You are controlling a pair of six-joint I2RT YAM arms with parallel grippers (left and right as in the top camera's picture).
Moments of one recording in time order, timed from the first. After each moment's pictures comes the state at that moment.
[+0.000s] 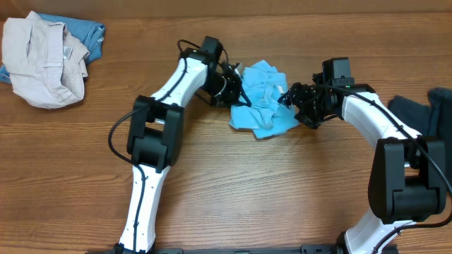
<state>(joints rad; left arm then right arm) -0.32 2.52 2.05 -0.97 0.80 -0.21 0.06 1.87 1.19 -0.53 -0.49 0.67</state>
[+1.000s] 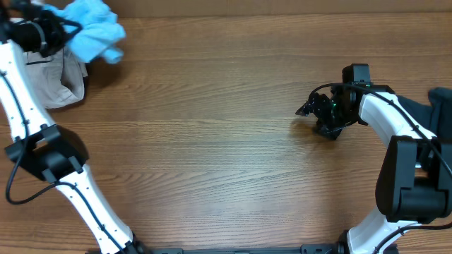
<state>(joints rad) 0.49 2.51 2.76 -1.25 0.77 -0.21 -0.06 1.87 1.19 -0.73 -0.46 0.58</state>
